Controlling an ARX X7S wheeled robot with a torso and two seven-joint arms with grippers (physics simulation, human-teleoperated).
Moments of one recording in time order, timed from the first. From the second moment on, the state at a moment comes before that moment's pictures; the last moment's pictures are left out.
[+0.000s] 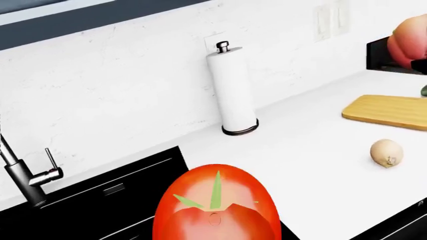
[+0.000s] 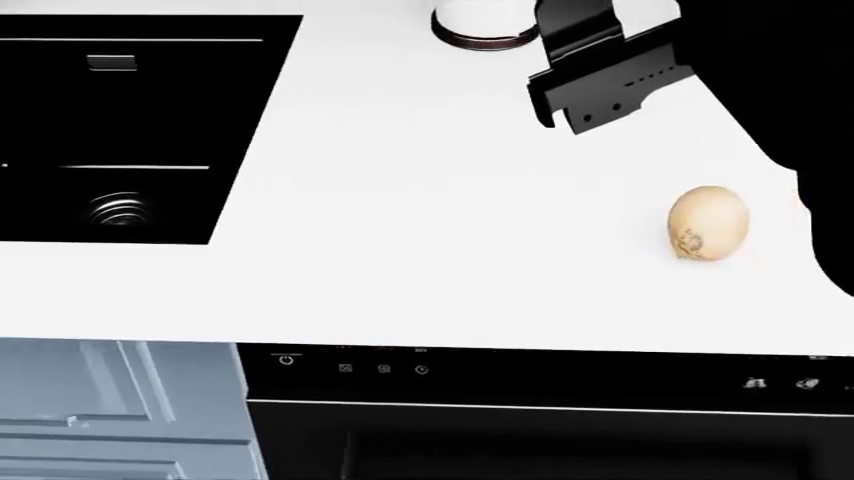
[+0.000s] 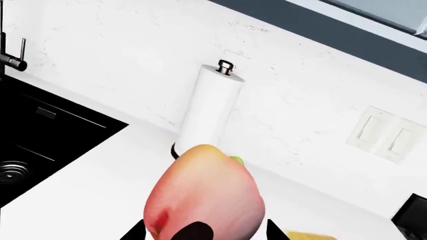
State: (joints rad) left arm -1.55 -1.11 0.46 0.48 -2.06 -1.12 -0.79; right arm 1.81 0.88 -1.06 -0.15 1.54 0.89 0.58
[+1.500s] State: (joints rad) left arm -1.55 -1.11 0.46 0.49 -2.04 -1.12 -0.77; right arm 1.82 0.87 -1.05 -0.13 1.53 0.90 0.57
